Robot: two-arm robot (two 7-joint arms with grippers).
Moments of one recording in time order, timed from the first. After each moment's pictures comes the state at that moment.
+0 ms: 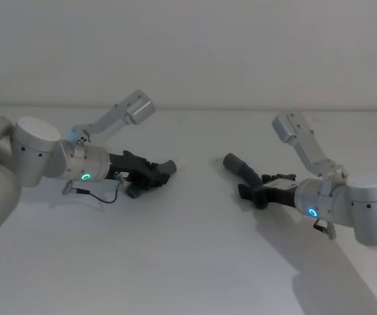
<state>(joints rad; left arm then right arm) -0.86 0.26 0.70 -0.88 -0.26 0.40 -0.75 0.45 0.31 -0.38 -1.38 0.25 0.73 0.28</state>
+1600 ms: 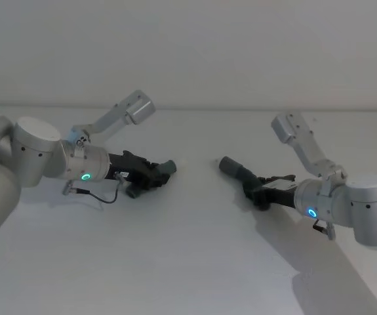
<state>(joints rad) -0.86 0.26 0.70 -0.88 -0.26 0.40 -0.75 0.45 0.31 -0.38 -1.38 0.25 0.74 0.28</state>
